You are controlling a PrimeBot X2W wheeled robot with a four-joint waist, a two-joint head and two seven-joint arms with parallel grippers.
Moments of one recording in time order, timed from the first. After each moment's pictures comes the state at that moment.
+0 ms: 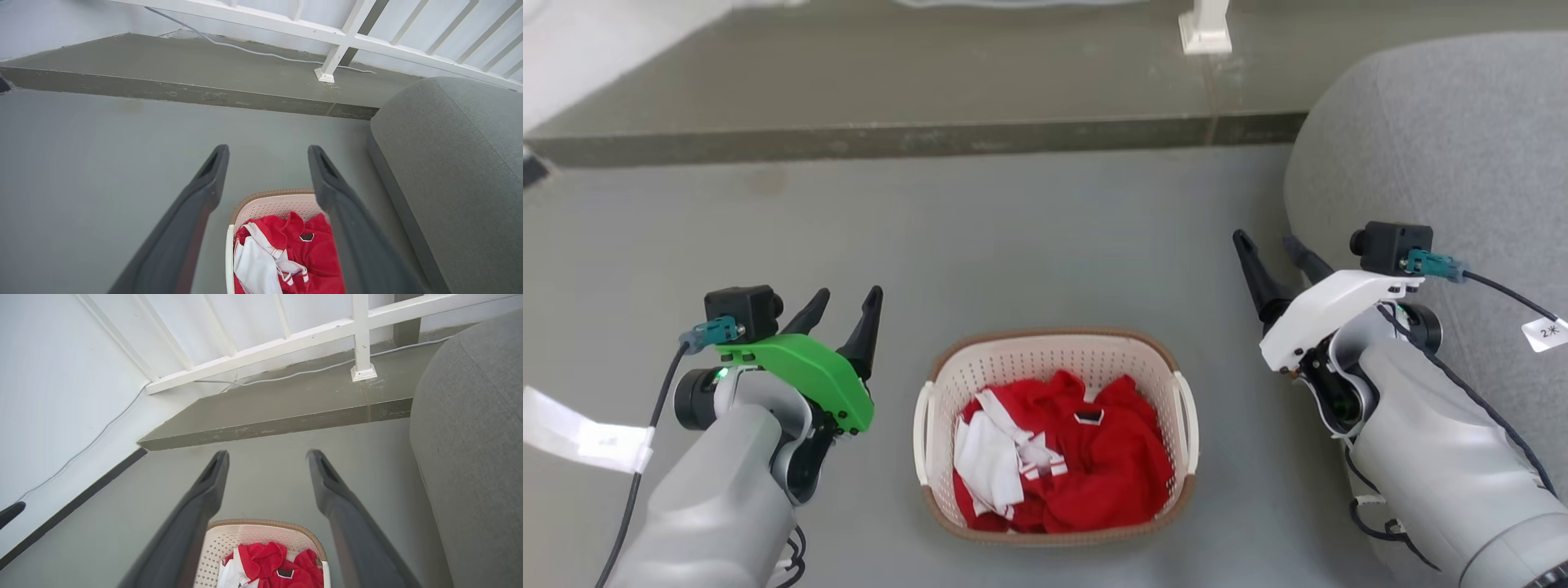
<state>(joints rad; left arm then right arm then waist) -0.64 0.17 -0.77 0.86 -0.96 -0.13 -0.25 -0.62 -0.17 0.65 0.90 0.84 0.11 -0.25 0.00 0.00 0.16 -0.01</state>
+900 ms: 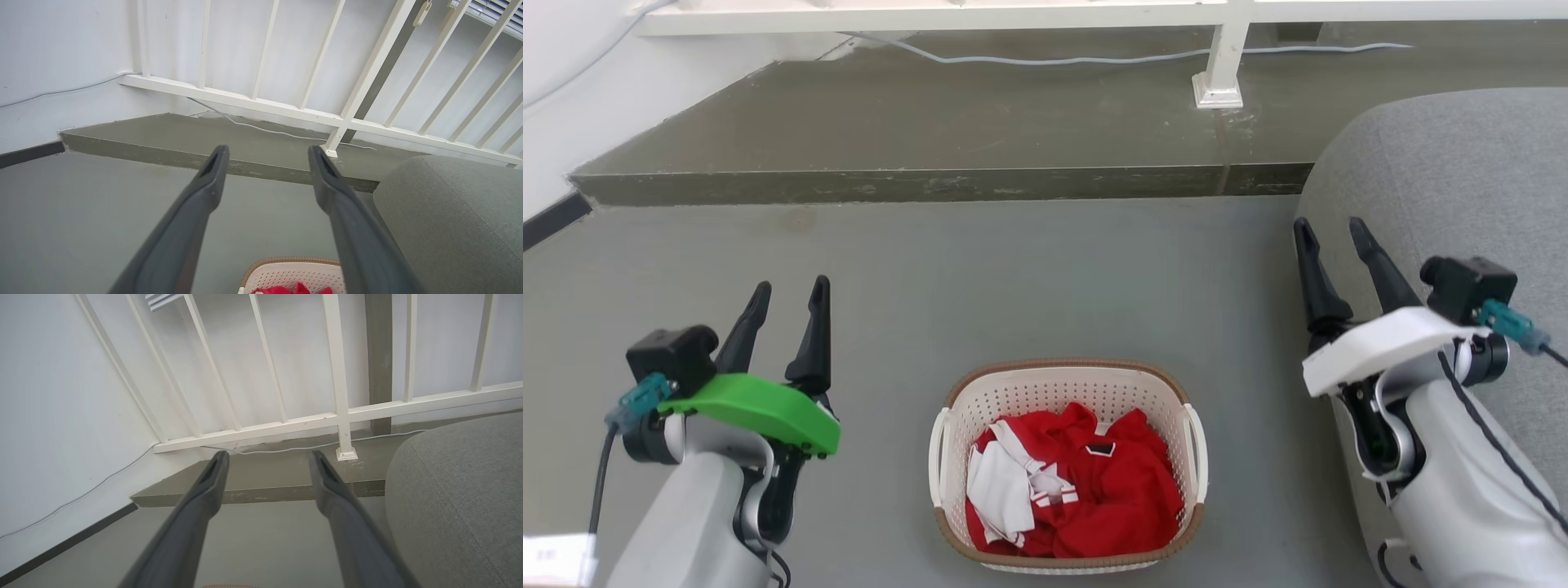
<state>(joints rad) -0.34 0.20 -0.36 0.40 -0.69 -0.06 -0.25 -0.31 -0.19 0.32 0.38 0.53 -0.01 -0.25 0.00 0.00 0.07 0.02</state>
